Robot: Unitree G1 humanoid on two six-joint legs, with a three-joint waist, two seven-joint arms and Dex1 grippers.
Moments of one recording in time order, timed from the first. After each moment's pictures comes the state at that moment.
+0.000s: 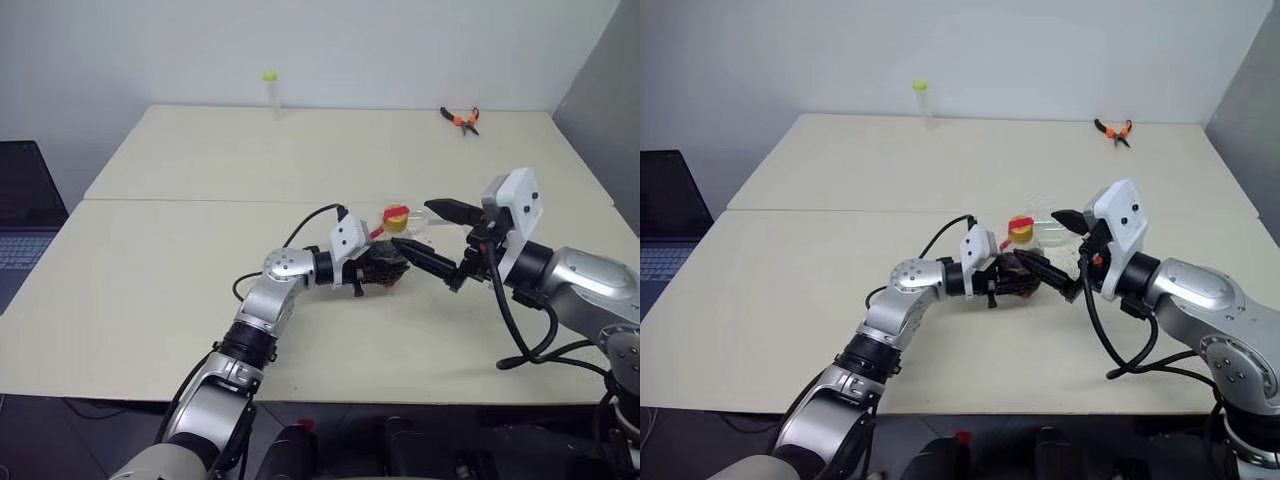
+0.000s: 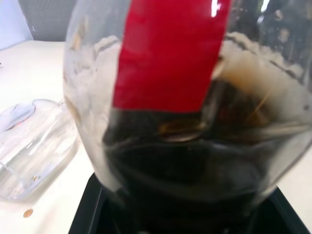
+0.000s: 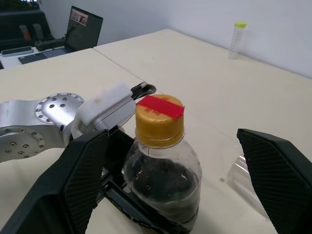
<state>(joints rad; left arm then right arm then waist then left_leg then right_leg) -0.65 0.17 -0.24 0.38 -0.17 0.05 -1.02 -0.41 -0.71 -0.13 -0.70 0.89 0.93 0.32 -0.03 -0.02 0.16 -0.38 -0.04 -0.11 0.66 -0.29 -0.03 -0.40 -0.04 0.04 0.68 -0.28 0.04</state>
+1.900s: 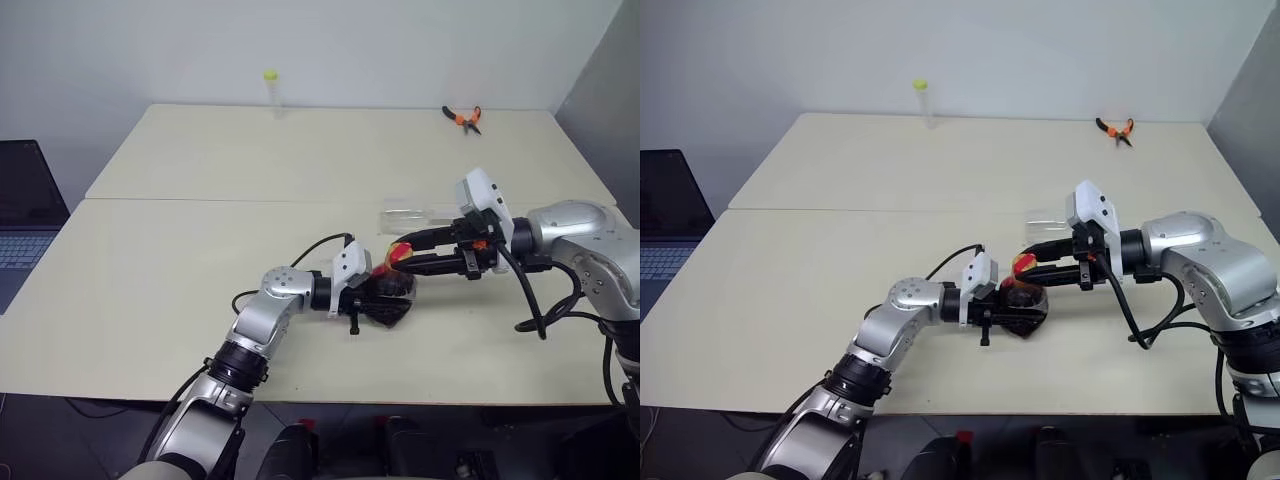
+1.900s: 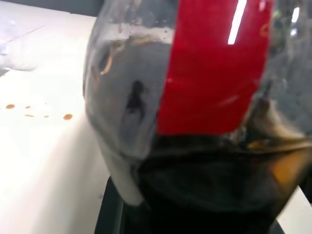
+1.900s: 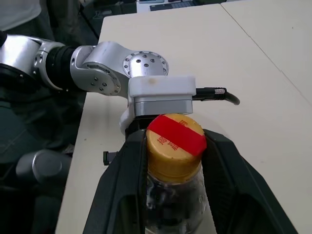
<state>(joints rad) -0.54 0.21 -0.31 0.18 -0.23 0.26 -1.16 -0.64 -0.86 0.12 -0.29 0.72 0.75 1.09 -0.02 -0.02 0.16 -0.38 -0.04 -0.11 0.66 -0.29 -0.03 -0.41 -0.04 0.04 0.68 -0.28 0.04</state>
